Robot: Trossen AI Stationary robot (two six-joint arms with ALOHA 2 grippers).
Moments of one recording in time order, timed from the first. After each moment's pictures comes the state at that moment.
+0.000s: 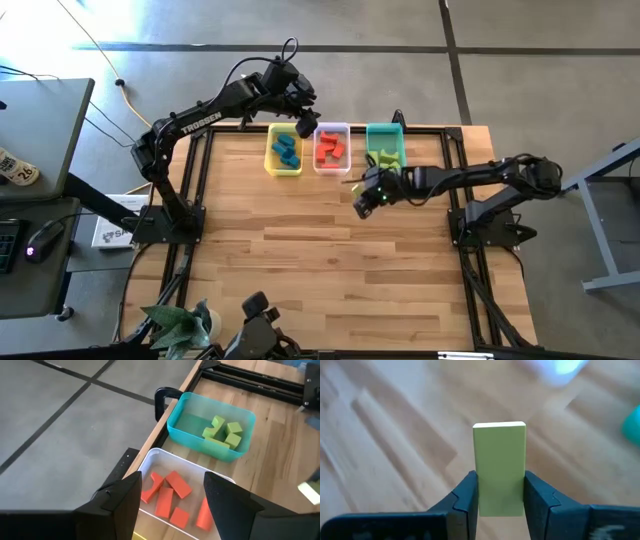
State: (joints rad) left arm 0.73 1.73 1.68 -0.64 0.09 0.13; right arm -0.11 1.42 0.87 -0.40 0.12 0.69
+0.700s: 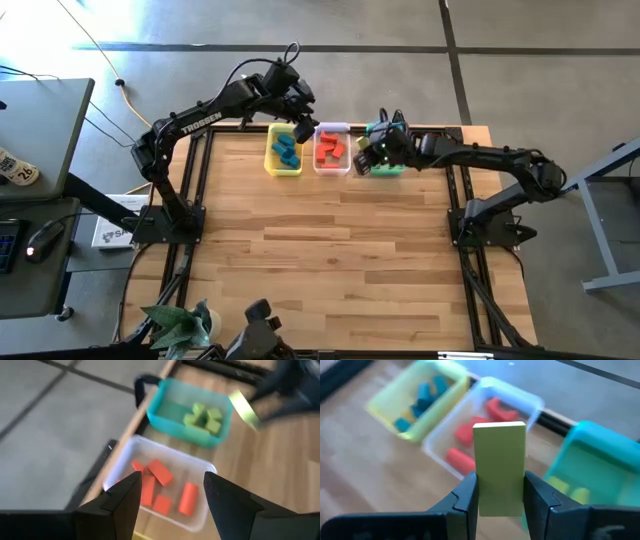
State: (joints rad) left arm 0.73 1.73 1.68 -0.70 0.18 0.14; right arm -0.34 1.40 1.10 -0.50 0.29 0.49
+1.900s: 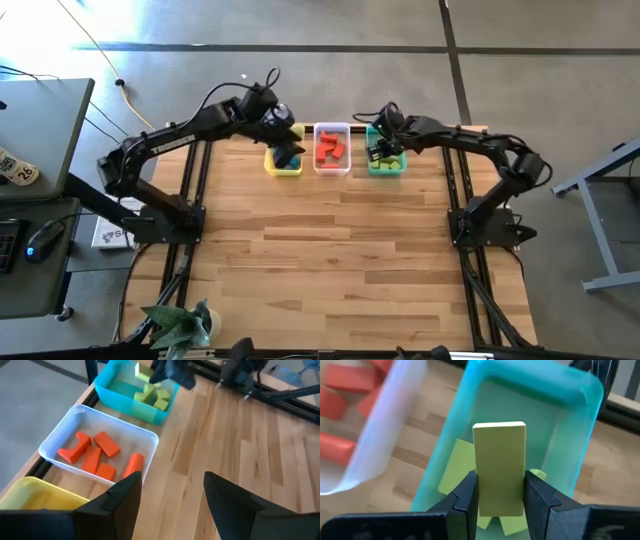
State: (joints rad) left arm 0.67 1.46 1.32 -0.62 0.33 0.02; right arm -0.63 1.57 1.11 -0.69 0.23 0.51
